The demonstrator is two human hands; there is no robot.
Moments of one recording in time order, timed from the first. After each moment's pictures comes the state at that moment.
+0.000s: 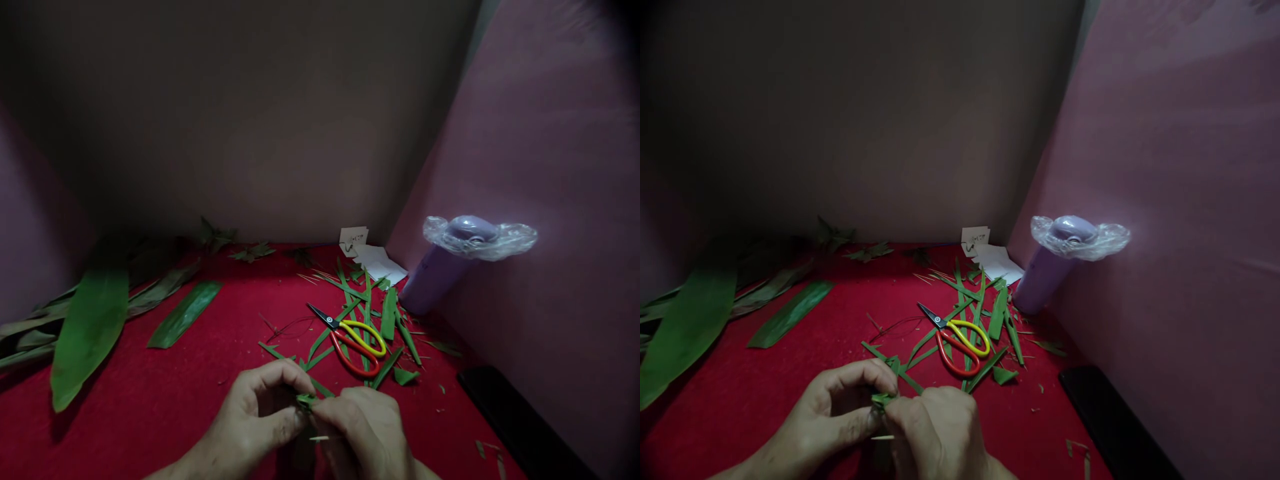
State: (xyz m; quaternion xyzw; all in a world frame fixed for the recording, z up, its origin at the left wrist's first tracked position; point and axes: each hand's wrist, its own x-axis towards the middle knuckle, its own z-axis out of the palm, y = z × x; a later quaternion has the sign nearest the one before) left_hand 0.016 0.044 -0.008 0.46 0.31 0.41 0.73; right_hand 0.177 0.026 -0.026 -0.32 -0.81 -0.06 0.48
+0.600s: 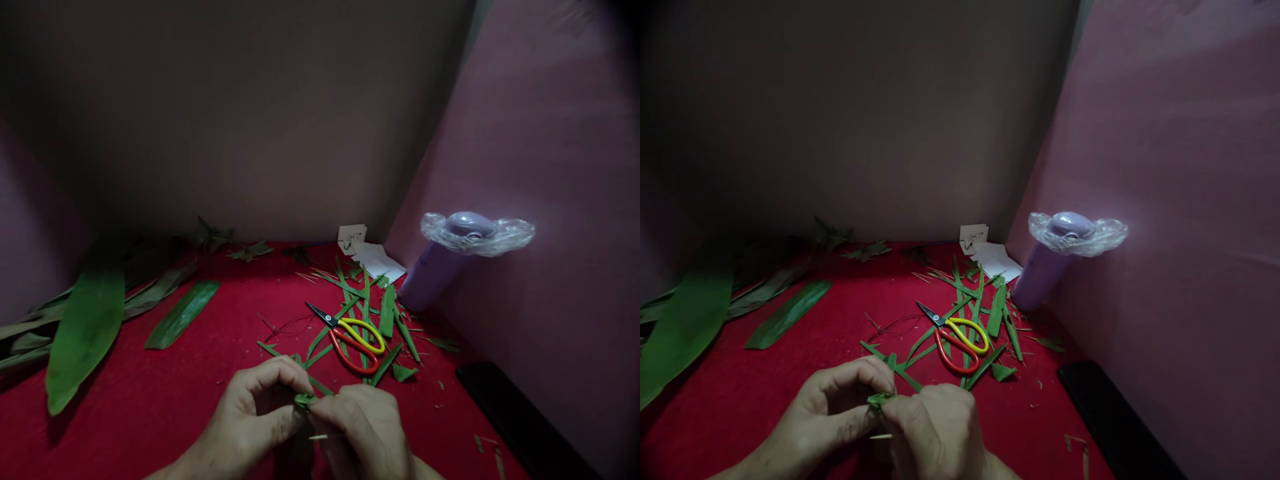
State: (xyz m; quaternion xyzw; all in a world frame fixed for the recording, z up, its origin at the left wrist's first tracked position) left_hand 0.015 0.045 -0.001 0.50 0.32 0.42 0.69; right_hand 0.178 0.024 -0.023 -0.31 -0.81 -0.04 0.50
